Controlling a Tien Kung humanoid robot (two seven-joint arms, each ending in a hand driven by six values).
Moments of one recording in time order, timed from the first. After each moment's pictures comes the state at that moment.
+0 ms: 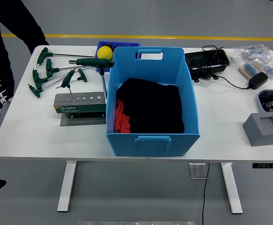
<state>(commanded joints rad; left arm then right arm) 0.02 0.11 -1.74 -1.37 1.16 -0.03 -0.11 0.17 -0.15 0.21 0.20 -0.29 -0.12 -0.06</state>
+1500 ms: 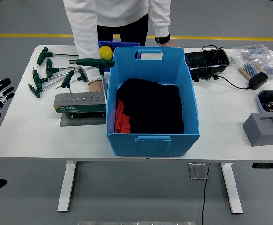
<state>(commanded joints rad) 0.01 0.11 -1.74 -1.36 1.16 -0.03 -0.10 0.17 -0.15 0.16 0.19 -0.20 -0.11 -0.04</state>
